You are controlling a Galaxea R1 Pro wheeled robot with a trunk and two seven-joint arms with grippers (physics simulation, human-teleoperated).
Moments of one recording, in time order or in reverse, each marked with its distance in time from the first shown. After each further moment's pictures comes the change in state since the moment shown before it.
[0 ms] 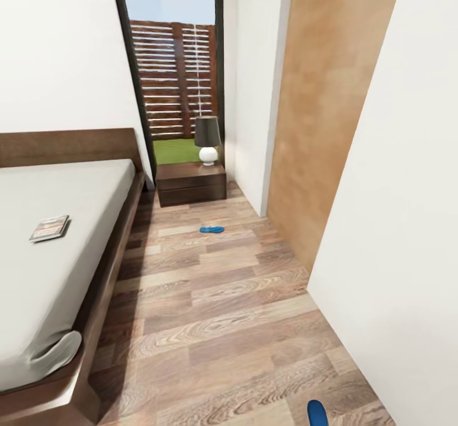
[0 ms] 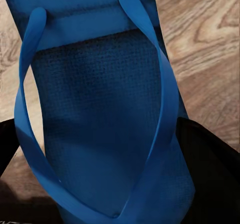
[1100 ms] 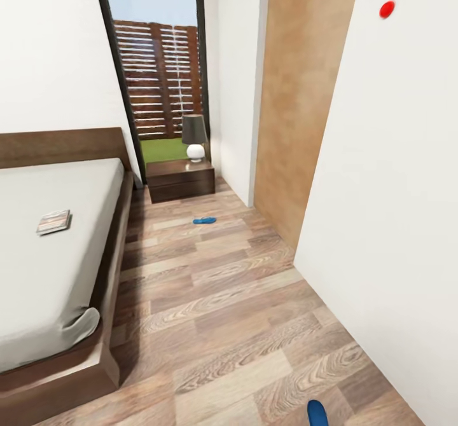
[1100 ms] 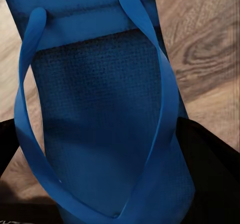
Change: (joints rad) left arm 0.000 -0.017 -0.001 0.001 -0.001 0.000 -0.018; right arm 0.000 0.000 0.000 0.000 0.000 0.000 0.003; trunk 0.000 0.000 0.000
